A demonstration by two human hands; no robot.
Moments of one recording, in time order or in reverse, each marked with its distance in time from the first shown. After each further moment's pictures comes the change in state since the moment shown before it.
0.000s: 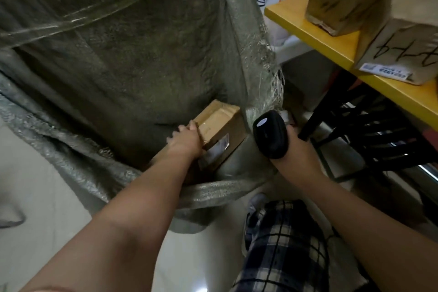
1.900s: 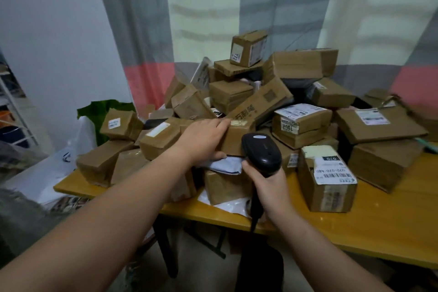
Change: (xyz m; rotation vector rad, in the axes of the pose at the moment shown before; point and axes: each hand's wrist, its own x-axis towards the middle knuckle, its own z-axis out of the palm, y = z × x) left_hand -0.274 0.412 -0.184 0.407 0.808 1.549; right_hand -0.190 0.044 -0.297 0.829 1.116 0.072
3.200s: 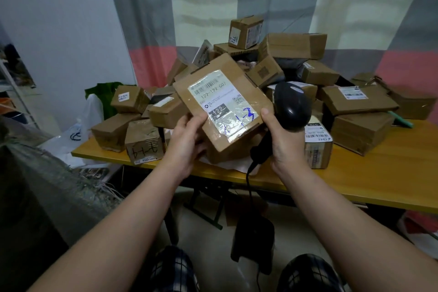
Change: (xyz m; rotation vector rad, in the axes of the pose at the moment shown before) left_hand -0.118 0.069 -0.022 -1.959 0.340 -0.714; right_hand -0.052 -0.061 -0.026 0.308 0.087 -0.031
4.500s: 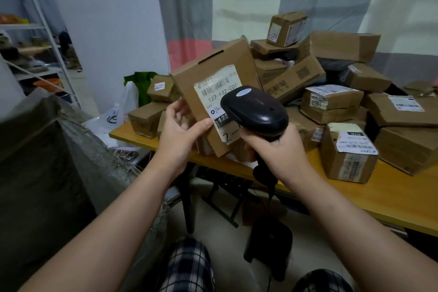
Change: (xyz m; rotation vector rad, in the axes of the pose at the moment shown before) left_hand -0.032 0.025 -0.057 0.102 0.178 0.294; right_hand -0.045 -0.010 0.046 -0.444 -0.601 -0.224
